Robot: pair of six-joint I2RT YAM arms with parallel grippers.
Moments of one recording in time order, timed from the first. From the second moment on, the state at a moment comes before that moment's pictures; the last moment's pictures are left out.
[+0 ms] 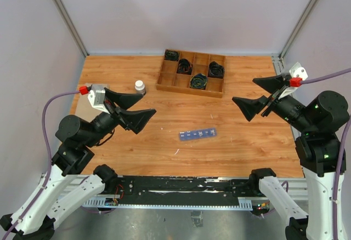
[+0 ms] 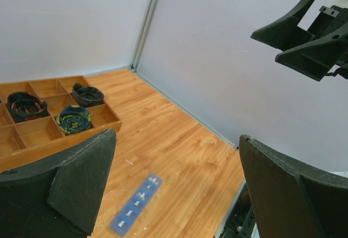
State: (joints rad) left arm -0.63 0.53 0.85 -0.05 0.22 -0.43; right arm 0.12 0.74 1.35 -0.59 -0.64 -0.01
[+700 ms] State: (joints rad) left arm -0.63 0.52 0.83 -0.05 0.22 -0.42; right arm 0.12 0.73 1.35 -0.59 -0.64 -0.02
